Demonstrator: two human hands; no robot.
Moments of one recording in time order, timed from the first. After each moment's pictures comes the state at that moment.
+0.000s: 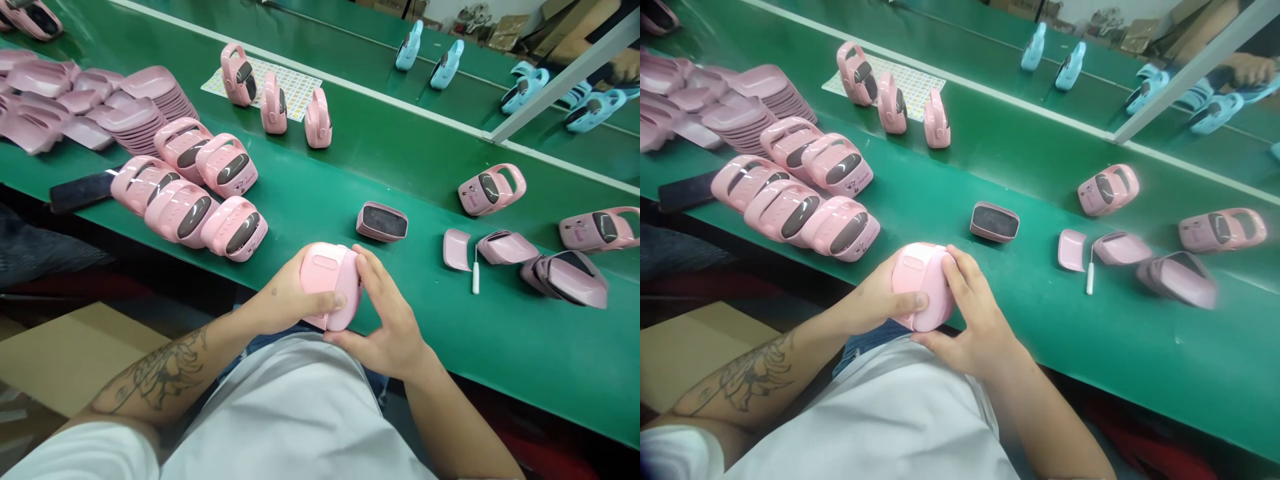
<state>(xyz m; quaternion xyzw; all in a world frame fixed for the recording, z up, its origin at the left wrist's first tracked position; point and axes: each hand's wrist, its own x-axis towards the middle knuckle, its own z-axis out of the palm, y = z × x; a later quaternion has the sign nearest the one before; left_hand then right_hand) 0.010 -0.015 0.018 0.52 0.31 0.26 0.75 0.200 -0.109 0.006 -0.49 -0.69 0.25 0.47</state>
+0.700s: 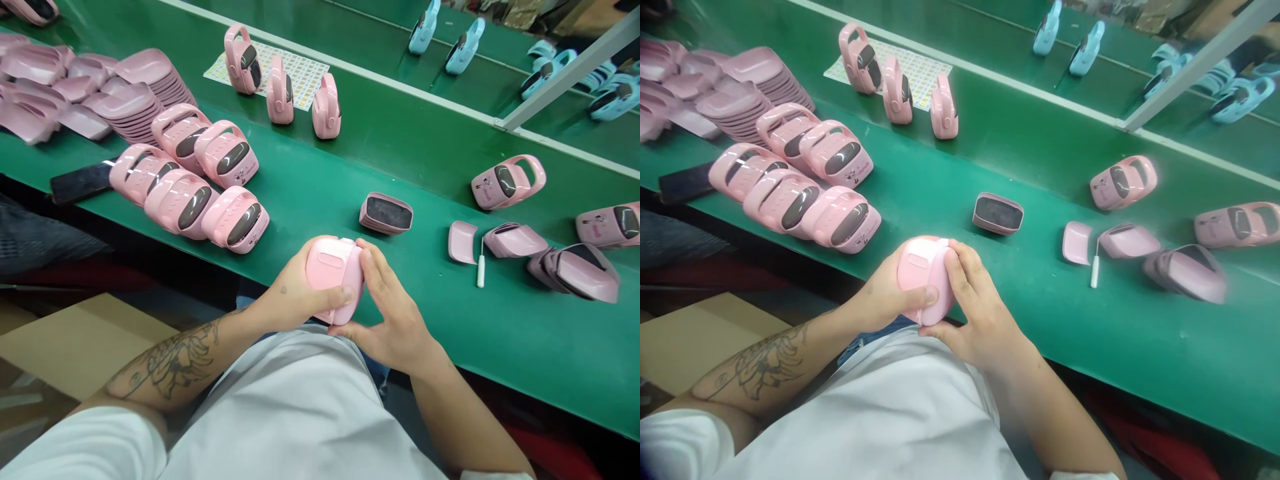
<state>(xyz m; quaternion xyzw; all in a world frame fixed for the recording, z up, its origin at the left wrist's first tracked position) 0.018 -0.026 0.016 0.51 0.35 0.28 0.73 0.209 -0.109 0.004 -0.48 -0.78 0.15 0.38</state>
